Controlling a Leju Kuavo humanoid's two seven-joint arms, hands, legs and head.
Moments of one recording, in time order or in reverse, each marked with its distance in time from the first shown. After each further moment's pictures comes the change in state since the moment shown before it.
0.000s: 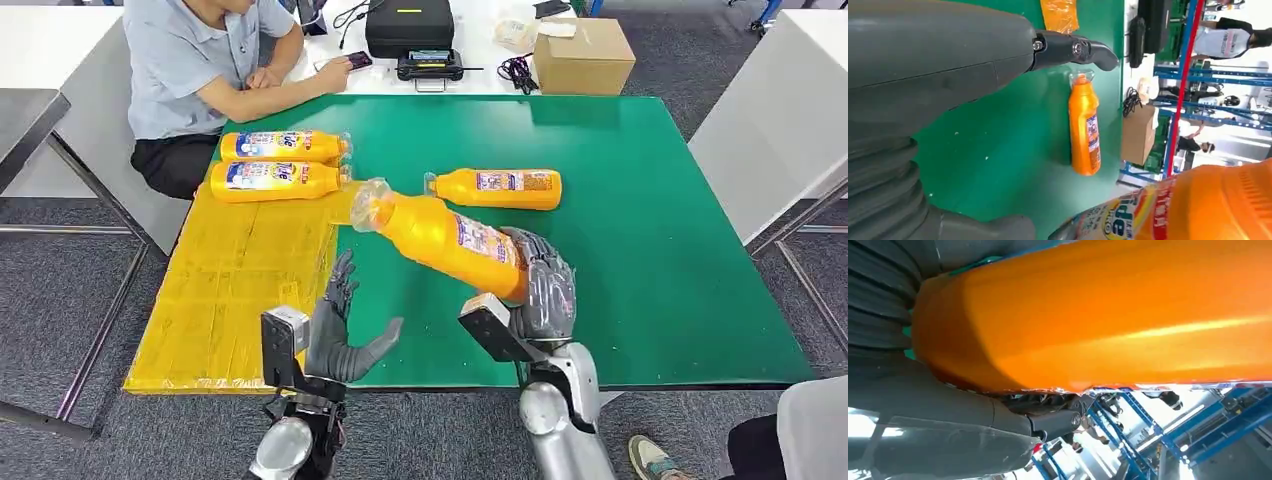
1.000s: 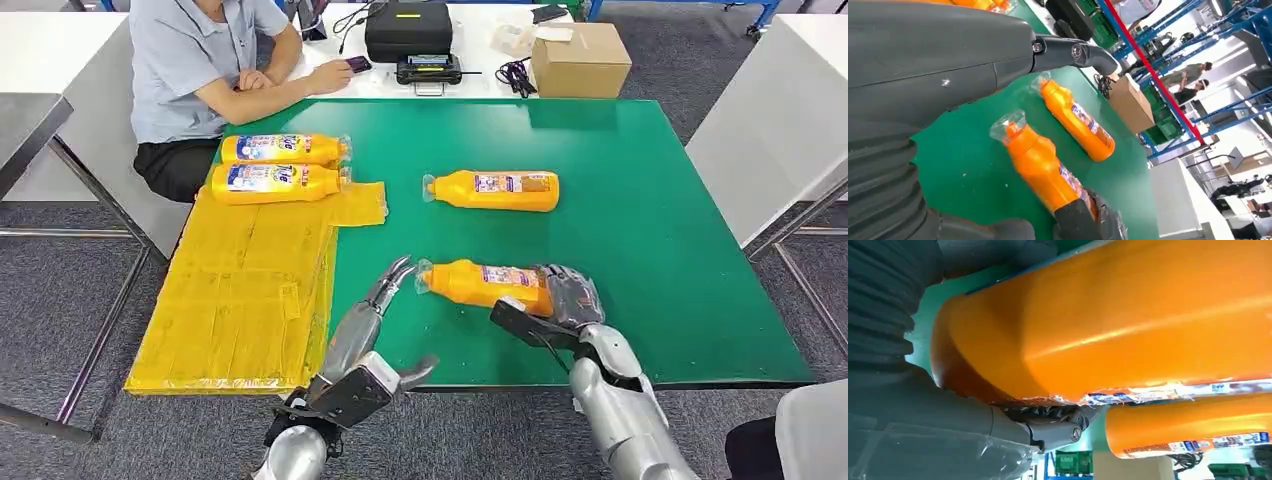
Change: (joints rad) left arm 0.017 0.000 0.005 -0.086 -0.670 -0.158 0.020; right arm -0.254 -0.236 -0.071 0.596 0.284 0.244 0.118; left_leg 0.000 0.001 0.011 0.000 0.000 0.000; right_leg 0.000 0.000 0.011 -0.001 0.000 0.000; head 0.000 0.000
